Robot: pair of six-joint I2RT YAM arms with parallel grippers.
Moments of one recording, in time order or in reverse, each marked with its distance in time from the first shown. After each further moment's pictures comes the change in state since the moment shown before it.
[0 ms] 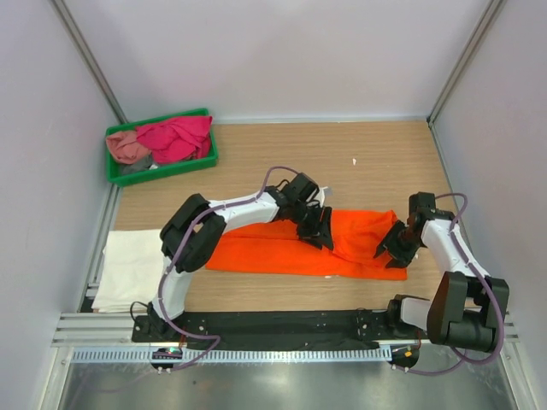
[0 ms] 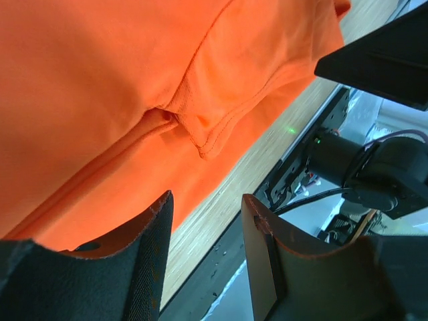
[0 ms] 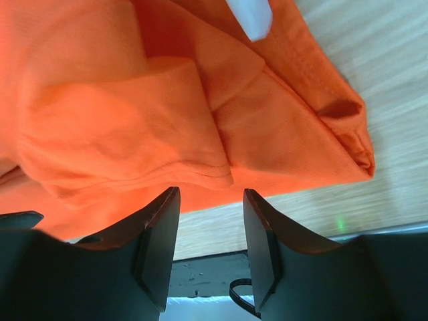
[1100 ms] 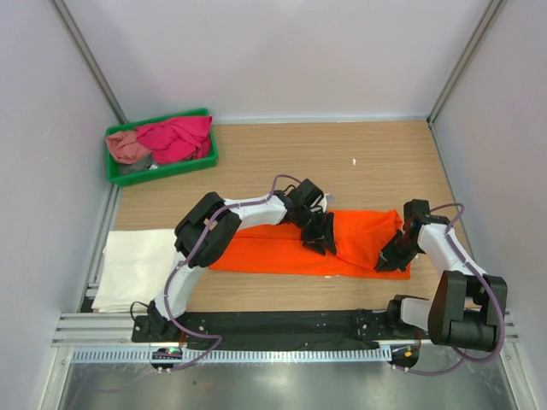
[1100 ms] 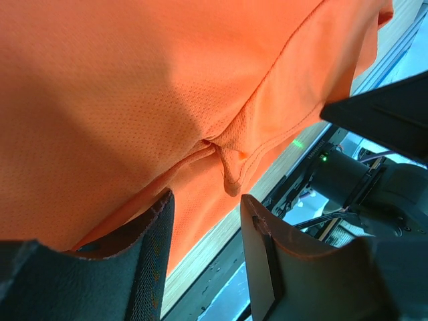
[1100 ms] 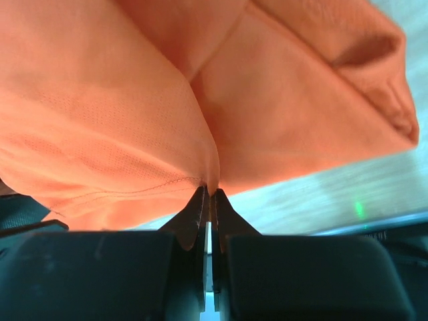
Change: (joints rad) left arm -0.027 0.130 0.050 0.018 0.031 -0.095; right arm 0.024 0.009 -0.086 0.027 0.001 0.127
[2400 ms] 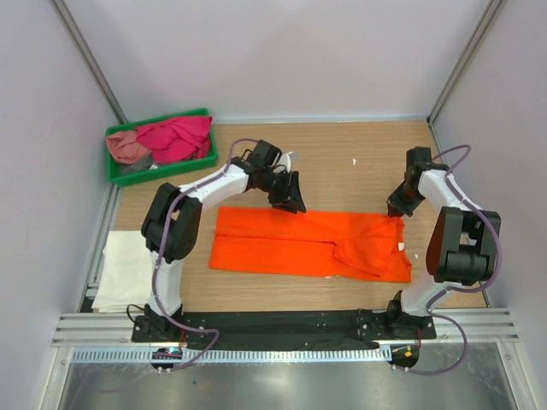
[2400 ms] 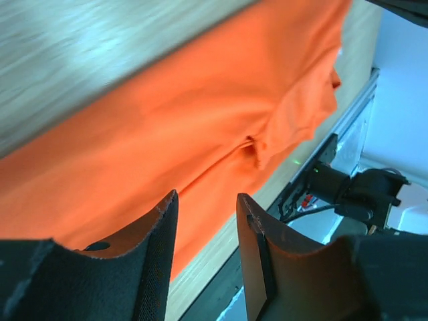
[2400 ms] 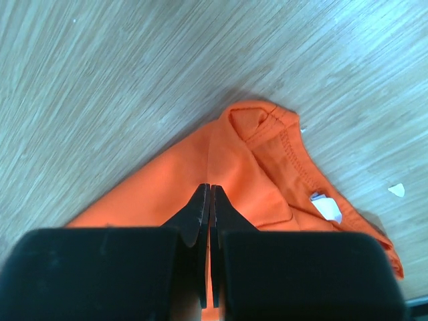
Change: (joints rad) left arm 0.267 -0.163 0.034 -0.145 0.038 0.227; right arm 0.011 0.426 0.517 0.095 0.222 0.002
